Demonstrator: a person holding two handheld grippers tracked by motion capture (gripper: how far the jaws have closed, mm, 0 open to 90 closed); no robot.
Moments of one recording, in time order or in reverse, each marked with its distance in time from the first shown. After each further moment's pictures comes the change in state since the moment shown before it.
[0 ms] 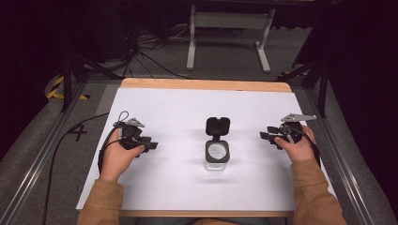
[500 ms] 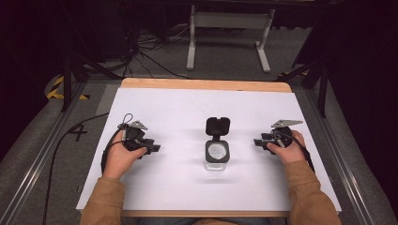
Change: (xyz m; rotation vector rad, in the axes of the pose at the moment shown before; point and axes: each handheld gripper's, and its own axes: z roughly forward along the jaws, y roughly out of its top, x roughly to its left) left arm 0.005 -0.003 0.018 0.005 -0.050 0.048; right arm 0.002 -0.019 0.034 0.079 0.011 -0.031
